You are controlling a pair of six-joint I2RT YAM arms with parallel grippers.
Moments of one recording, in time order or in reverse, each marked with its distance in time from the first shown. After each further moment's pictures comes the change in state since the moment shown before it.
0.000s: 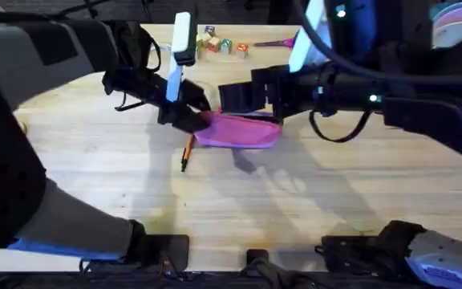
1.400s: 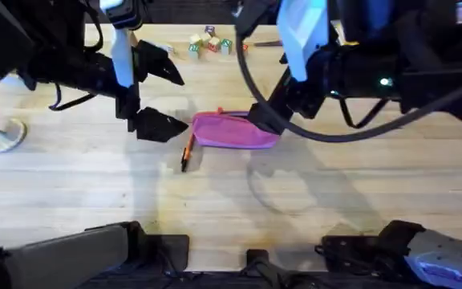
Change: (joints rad) left arm 0.173 -0.283 0.076 -0.271 0.020 -0.001; right arm -0.017 0.023 0.116 -0.170 0.164 -0.836
